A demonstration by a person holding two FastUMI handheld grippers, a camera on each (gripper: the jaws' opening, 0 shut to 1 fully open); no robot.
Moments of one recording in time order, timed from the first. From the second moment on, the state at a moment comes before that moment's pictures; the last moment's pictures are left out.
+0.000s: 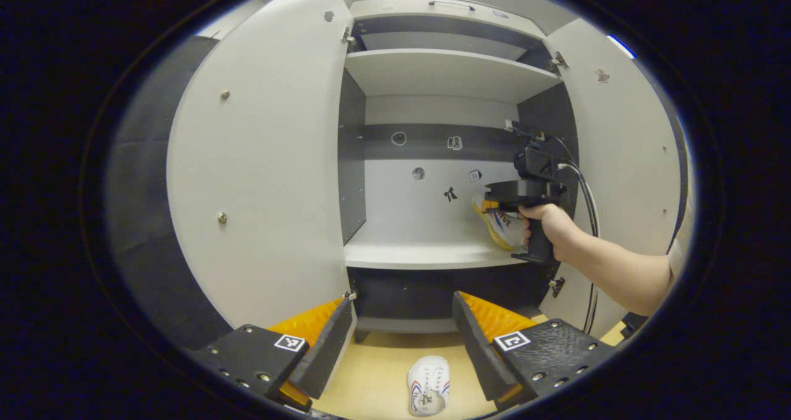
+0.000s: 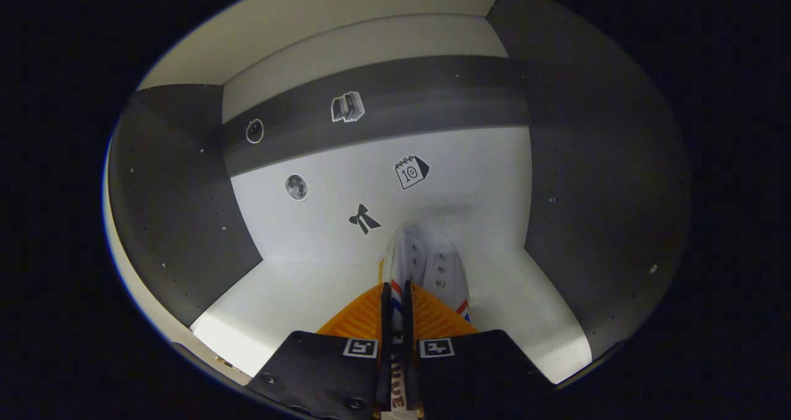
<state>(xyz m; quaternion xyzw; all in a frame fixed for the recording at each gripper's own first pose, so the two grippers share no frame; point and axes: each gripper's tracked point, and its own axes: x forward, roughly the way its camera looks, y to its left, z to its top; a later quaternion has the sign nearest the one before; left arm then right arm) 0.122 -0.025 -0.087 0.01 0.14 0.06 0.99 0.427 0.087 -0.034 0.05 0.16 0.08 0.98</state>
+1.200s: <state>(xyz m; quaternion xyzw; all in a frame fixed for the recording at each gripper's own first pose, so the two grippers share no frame) 0.077 -0.057 -0.241 0.04 0.25 -0.14 0.96 0.138 0.040 -0.052 0.00 0.14 -0.05 0.99</state>
